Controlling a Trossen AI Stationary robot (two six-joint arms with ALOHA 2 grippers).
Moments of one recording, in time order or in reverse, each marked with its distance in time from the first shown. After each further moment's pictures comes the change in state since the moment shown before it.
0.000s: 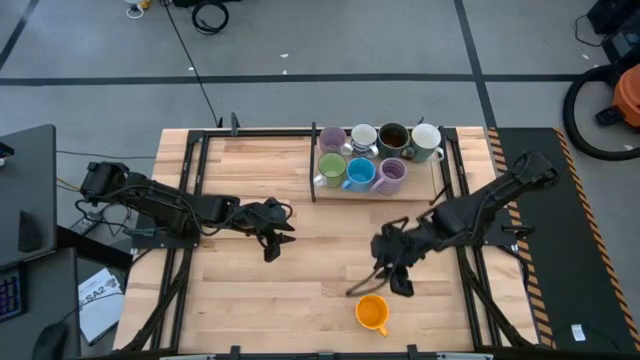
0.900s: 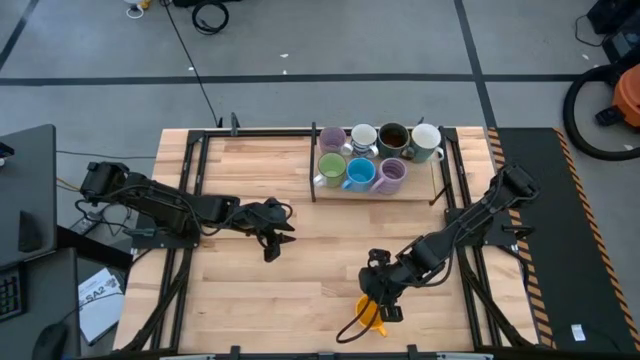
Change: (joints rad) left arm 0.000 0.000 0.000 0.002 0.000 0.000; right arm 0.111 0.253 0.000 0.119 0.067 -0.044
